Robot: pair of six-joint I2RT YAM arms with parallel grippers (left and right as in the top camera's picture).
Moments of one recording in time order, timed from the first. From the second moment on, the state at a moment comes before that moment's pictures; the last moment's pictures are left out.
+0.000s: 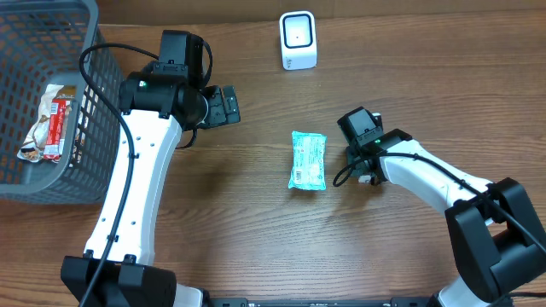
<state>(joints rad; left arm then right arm) -0.13 1.63 1.65 -1.20 -0.04 -0.34 0.48 1.79 1.05 -0.59 0.27 0.38</state>
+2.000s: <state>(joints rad) -0.13 1.63 1.65 -1.20 -0.04 -0.34 0.52 1.74 1.27 -0.73 -0.27 0.43</state>
